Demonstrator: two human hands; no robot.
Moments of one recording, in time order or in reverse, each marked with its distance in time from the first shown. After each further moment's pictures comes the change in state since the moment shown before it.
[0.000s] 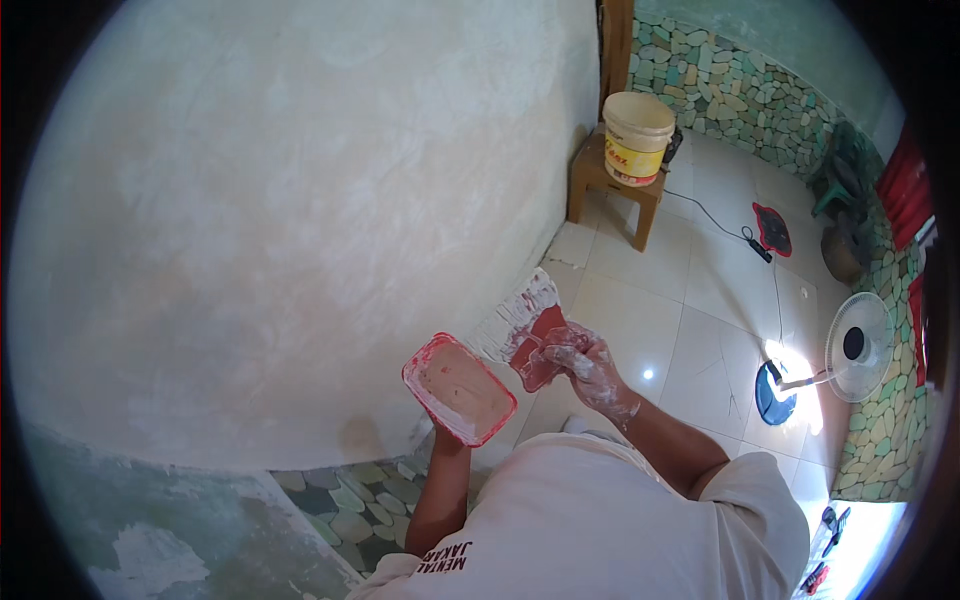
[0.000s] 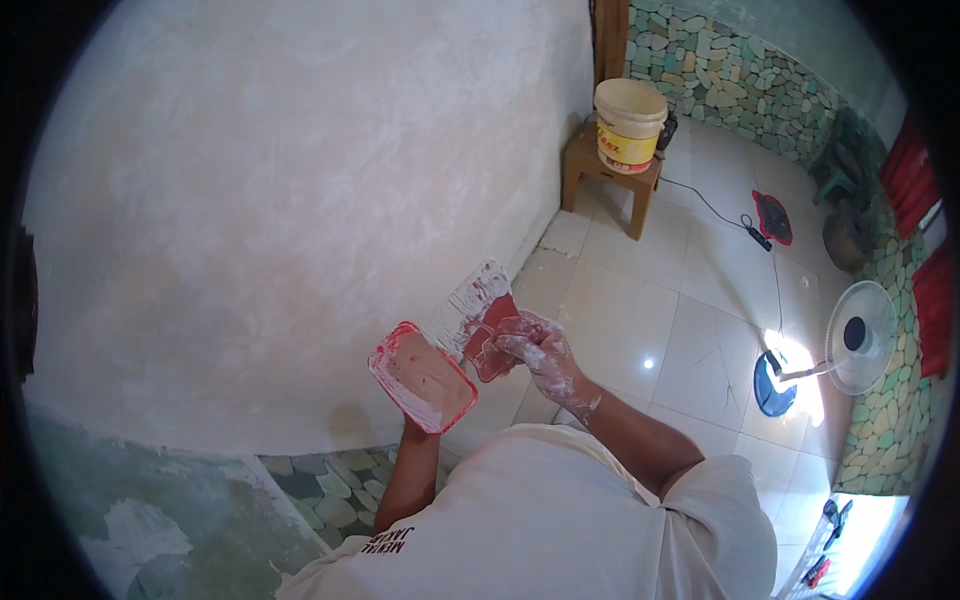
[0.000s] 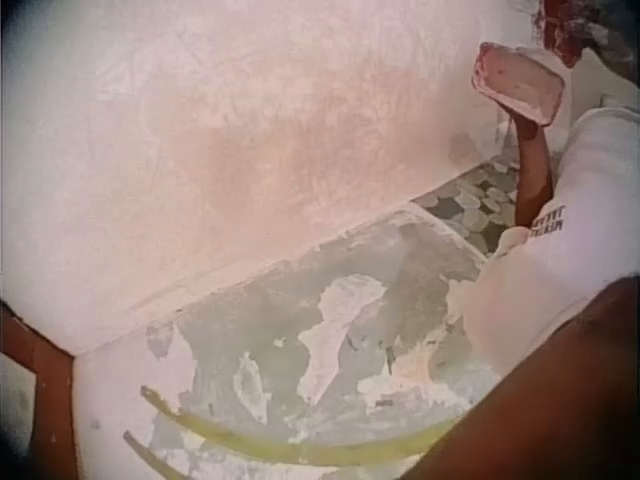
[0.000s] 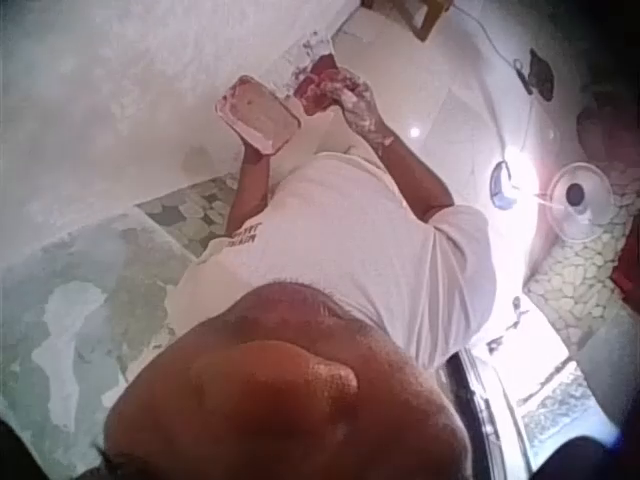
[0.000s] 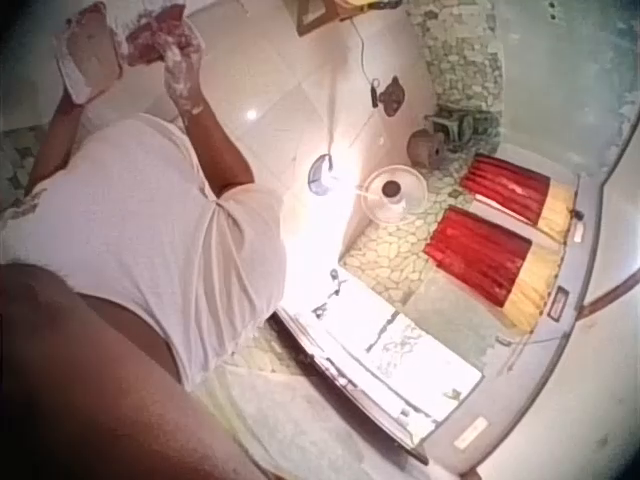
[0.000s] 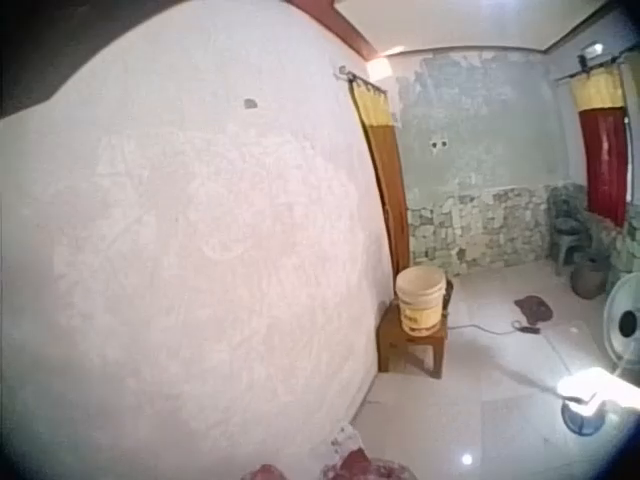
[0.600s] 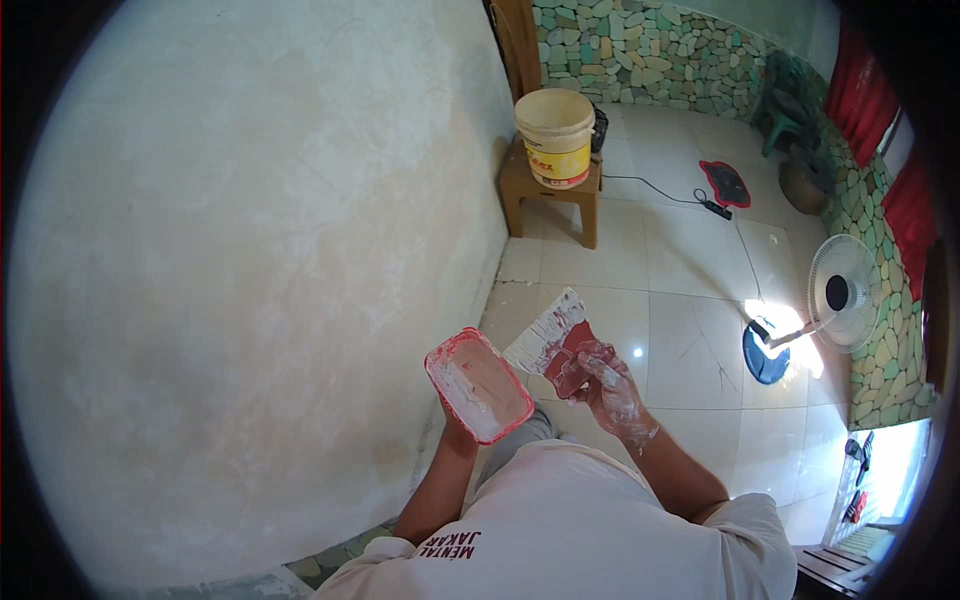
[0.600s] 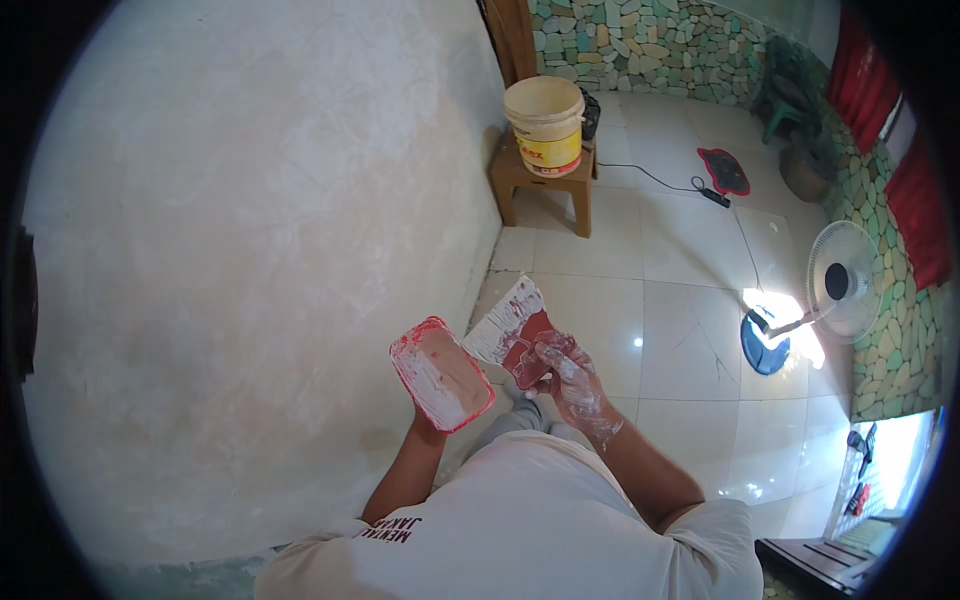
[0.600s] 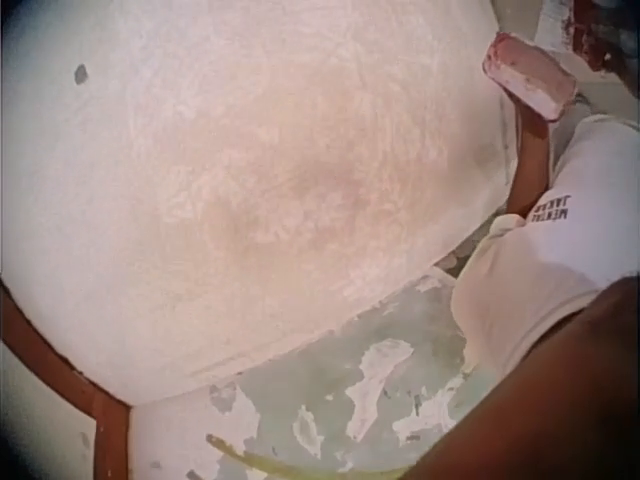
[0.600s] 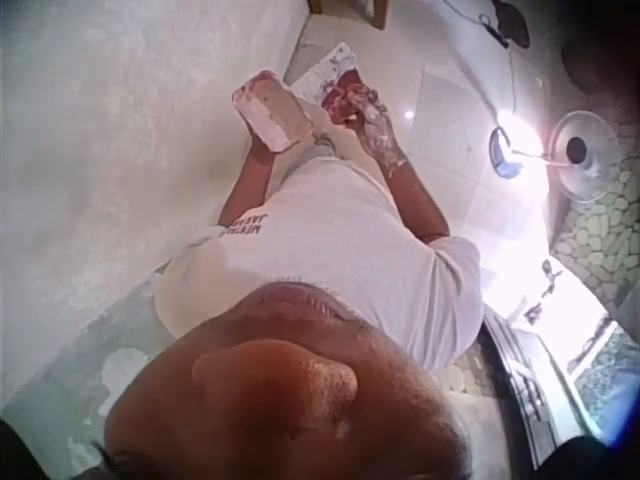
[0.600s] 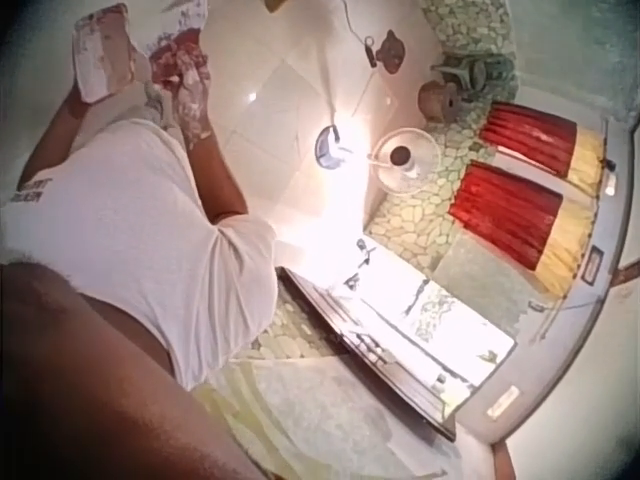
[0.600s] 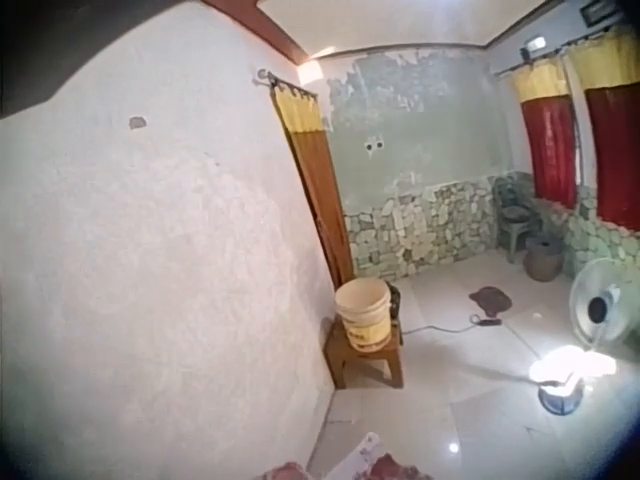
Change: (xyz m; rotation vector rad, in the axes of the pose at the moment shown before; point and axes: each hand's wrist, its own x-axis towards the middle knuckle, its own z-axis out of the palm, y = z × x) left_hand 0.284 -0.258 0.126 -0.485 -0.041 -0.639; right_hand 0.077 -0.157 -0.300 0.337 0.422 -0.016
